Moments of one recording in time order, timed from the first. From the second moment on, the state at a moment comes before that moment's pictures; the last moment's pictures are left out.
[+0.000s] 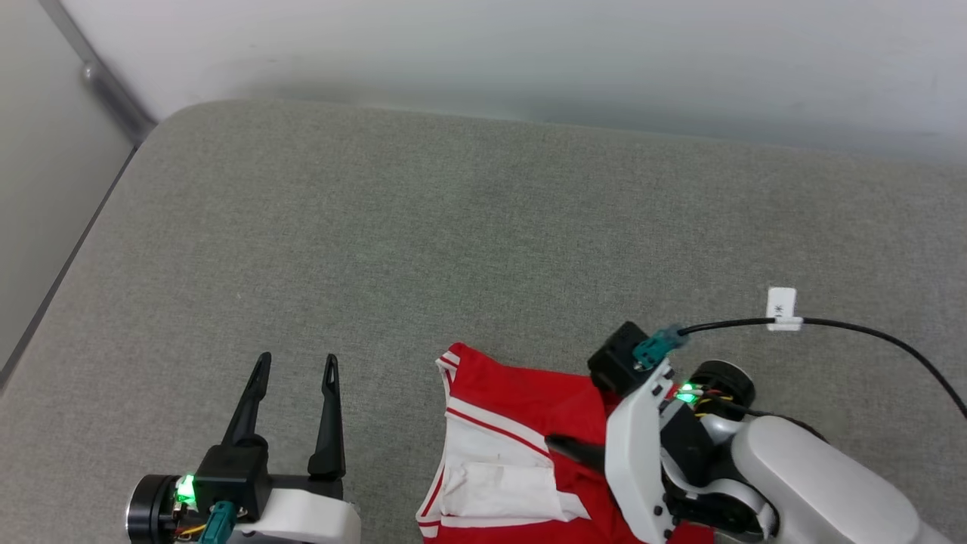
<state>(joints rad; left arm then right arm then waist) 0.04 0.07 -0.08 -0.01 -0.05 0.04 -0.26 -0.51 -0.42 0.85 0.10 0.82 0.13 0.59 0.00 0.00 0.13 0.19</state>
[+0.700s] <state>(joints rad) 0.05 0.05 -0.05 0.01 -0.05 0.04 -0.26 -0.62 -0.38 1.04 0.32 0.76 0.13 0.29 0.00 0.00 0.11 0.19</state>
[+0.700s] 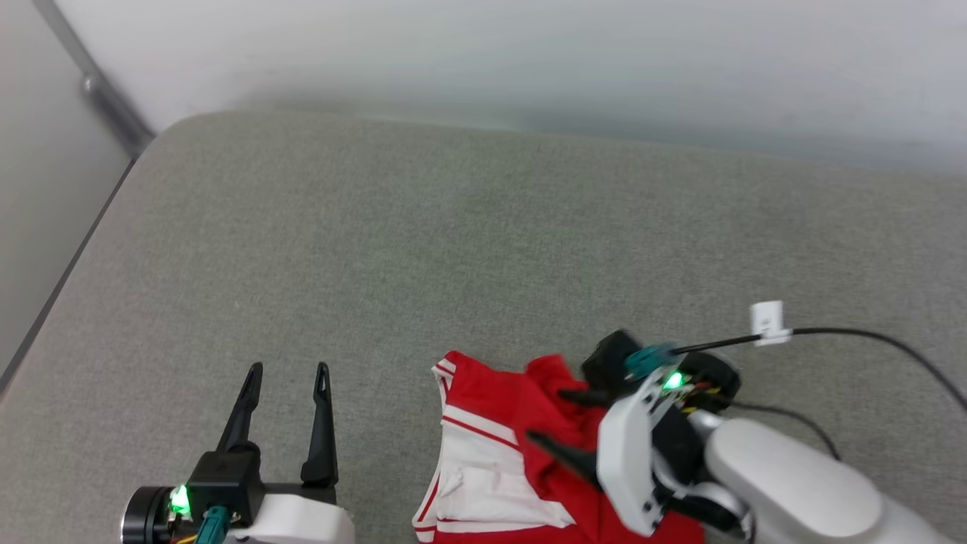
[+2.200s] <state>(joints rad) 0.14 0.05 -0.01 -0.01 -0.03 0.01 -0.26 0.10 -0.06 -0.08 -0.01 0.15 0.13 -0.26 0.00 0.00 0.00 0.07</state>
